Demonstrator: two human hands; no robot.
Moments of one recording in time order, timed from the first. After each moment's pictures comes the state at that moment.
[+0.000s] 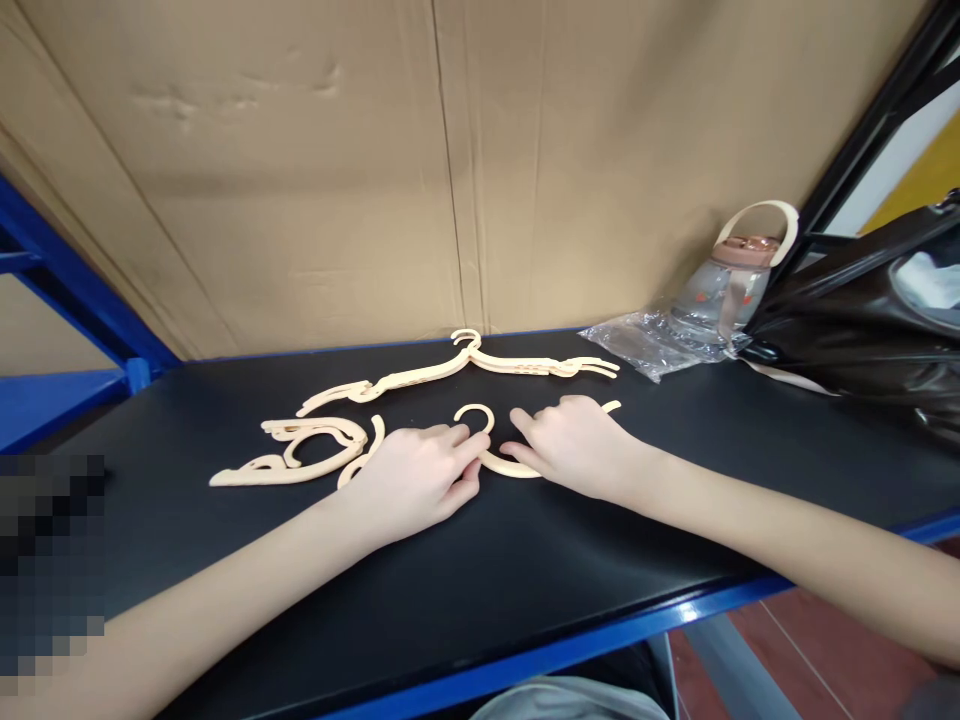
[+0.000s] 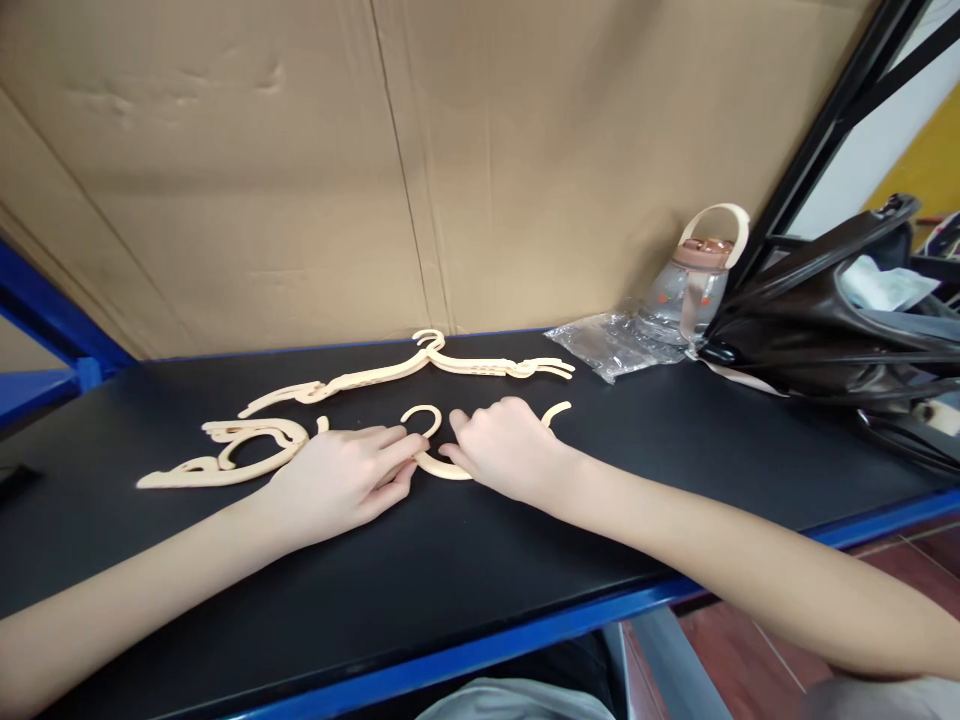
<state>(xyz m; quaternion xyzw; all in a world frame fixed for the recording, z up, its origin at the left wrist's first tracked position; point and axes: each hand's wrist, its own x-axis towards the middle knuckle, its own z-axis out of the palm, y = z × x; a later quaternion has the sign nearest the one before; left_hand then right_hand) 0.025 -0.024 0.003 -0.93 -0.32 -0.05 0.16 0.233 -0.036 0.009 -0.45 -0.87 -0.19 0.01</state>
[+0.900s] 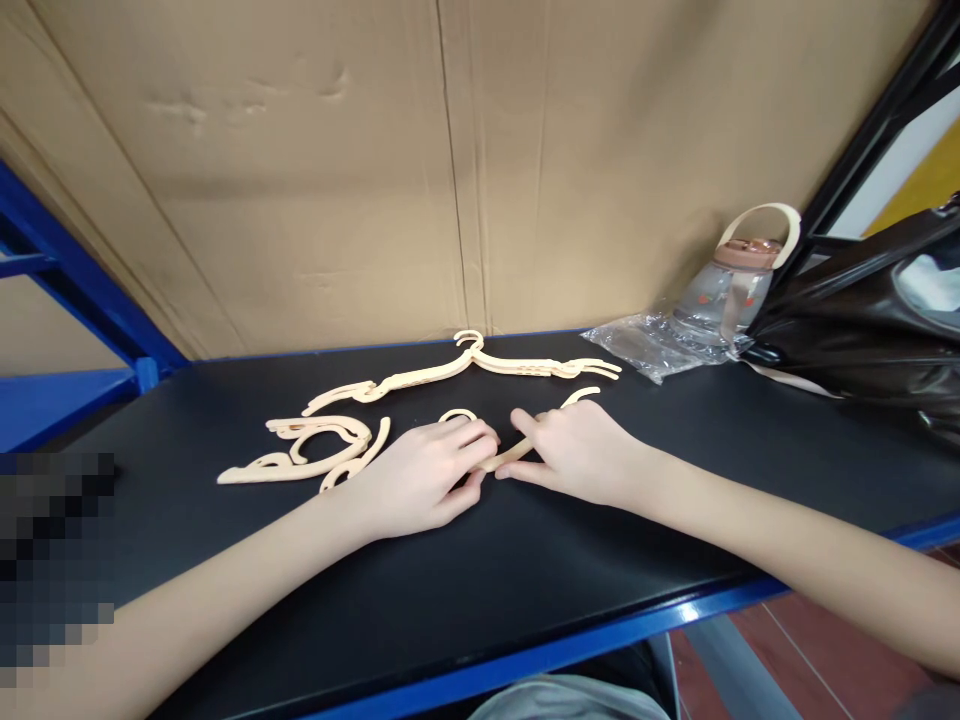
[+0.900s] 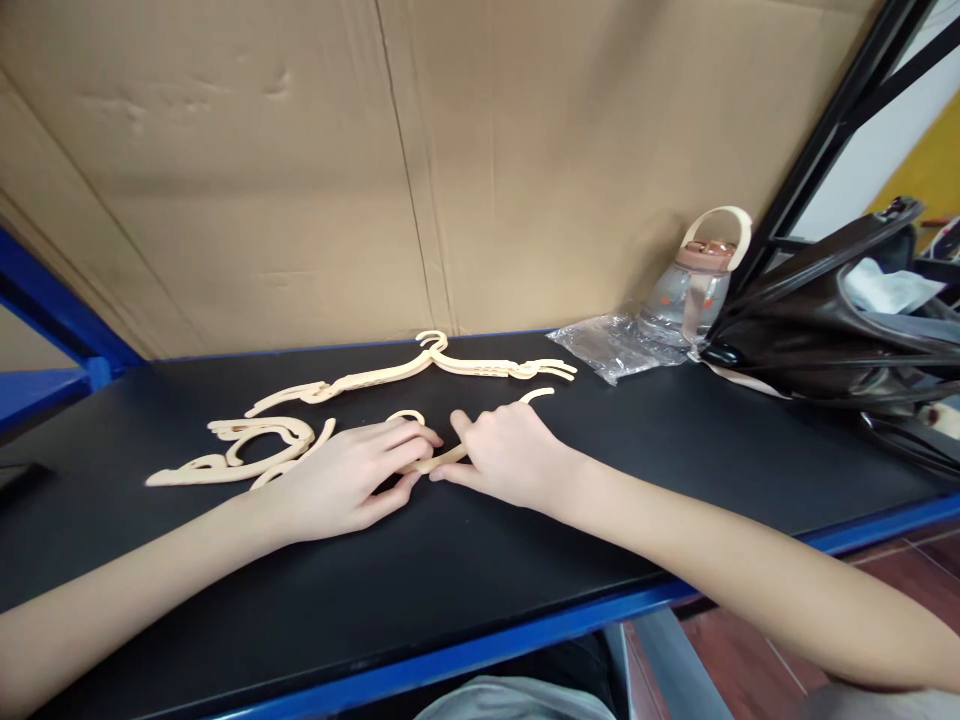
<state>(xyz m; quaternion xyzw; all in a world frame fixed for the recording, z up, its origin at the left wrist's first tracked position) 0.022 -0.020 0.008 -0.97 -0.23 -0.11 0.02 0.235 -0.041 0.014 -0.47 -0.88 -0.10 0.03</state>
